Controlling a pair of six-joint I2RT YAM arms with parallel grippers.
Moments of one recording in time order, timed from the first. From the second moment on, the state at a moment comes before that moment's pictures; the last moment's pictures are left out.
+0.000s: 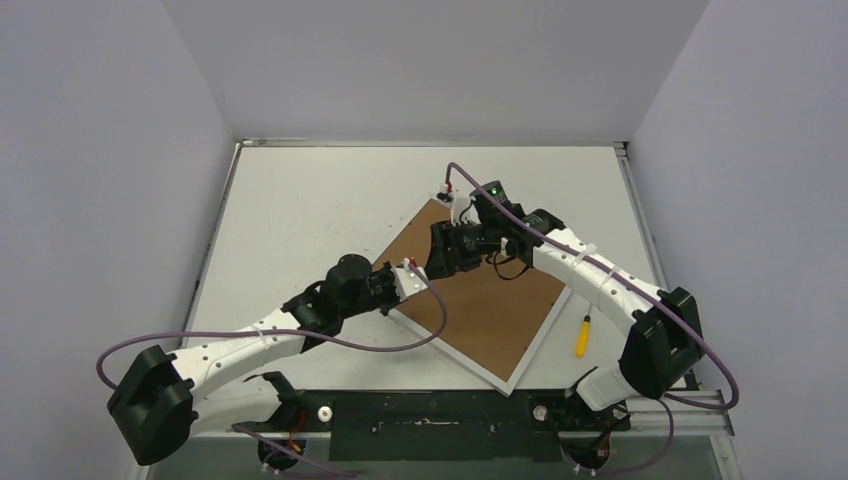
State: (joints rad) left arm -0.84 1.09 0.58 0.11 0.14 0.41; right arm 0.63 1.50 1.24 -0.61 -0.60 0.33
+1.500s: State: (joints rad) left arm -0.77 1.16 0.67 -0.05 0.38 0.32; right arm 0.67 1.46 1.18 -0.55 -0.60 0.32
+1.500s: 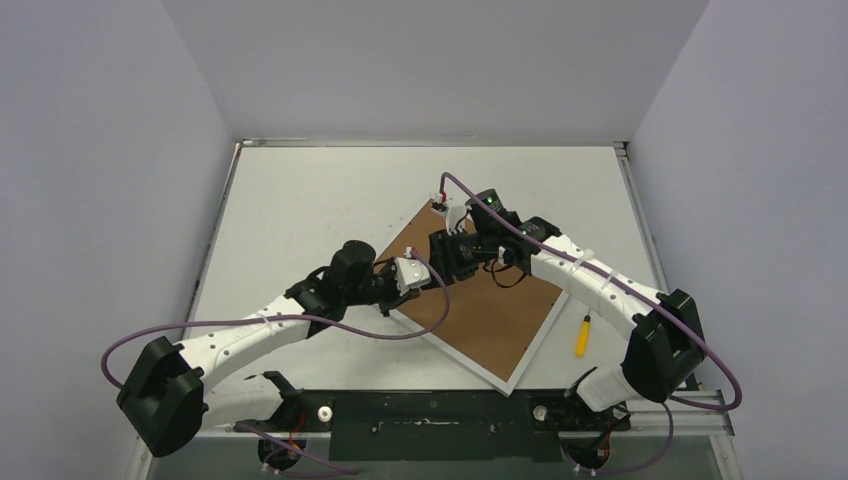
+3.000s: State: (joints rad) left arm -0.45 1.59 1.01 -0.23 0.01 -0.31; right arm 0.45 1.15 1.13 -0.74 0.02 0.43
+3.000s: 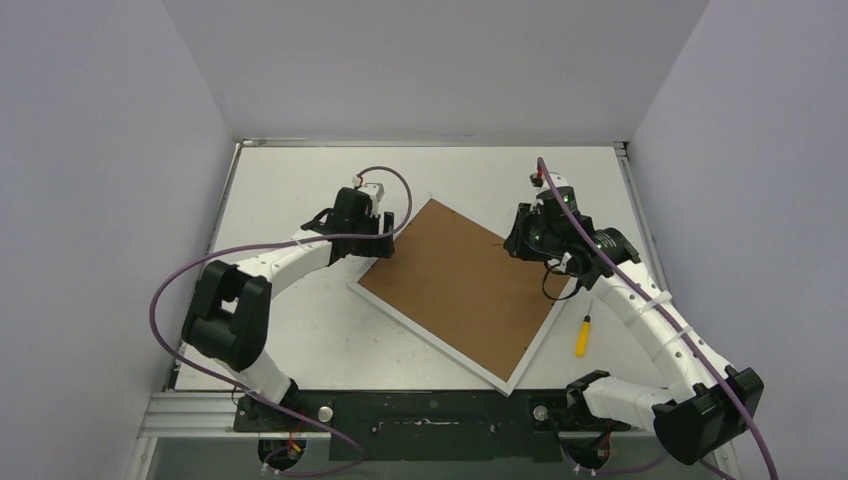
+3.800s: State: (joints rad) left arm -0.44 1.93 1.32 -0.38 0.02 -0.20; right arm 0.44 1.09 1.09 -0.75 -0.02 0.48
